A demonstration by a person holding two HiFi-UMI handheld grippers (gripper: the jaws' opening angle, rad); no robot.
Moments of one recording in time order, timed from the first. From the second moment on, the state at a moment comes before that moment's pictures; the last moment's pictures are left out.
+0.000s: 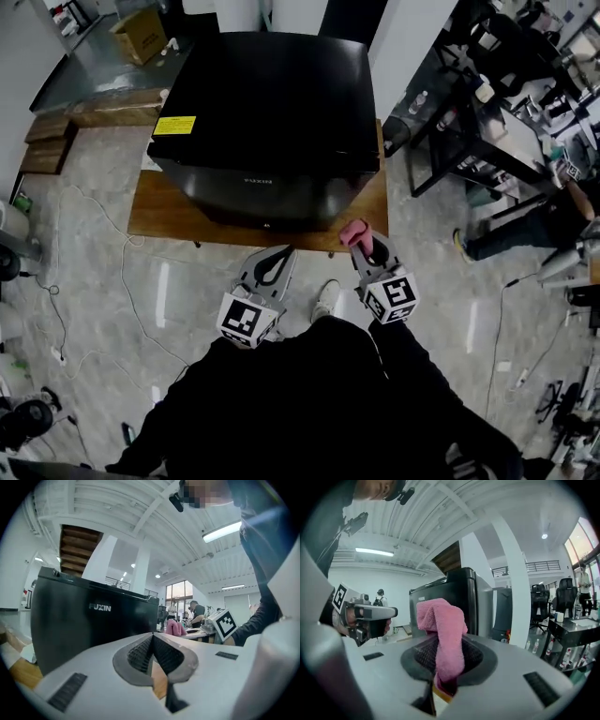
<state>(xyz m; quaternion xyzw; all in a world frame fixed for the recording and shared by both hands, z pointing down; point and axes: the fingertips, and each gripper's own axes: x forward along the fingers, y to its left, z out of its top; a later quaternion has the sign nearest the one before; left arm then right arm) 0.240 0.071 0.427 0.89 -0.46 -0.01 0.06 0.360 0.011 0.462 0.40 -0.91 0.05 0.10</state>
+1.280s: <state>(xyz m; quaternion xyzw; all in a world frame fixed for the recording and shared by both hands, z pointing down) -0.047 0.050 0.374 0.87 -0.49 0.00 -0.01 0.023 0.025 0.370 0.39 -0.85 -0.25 0.26</state>
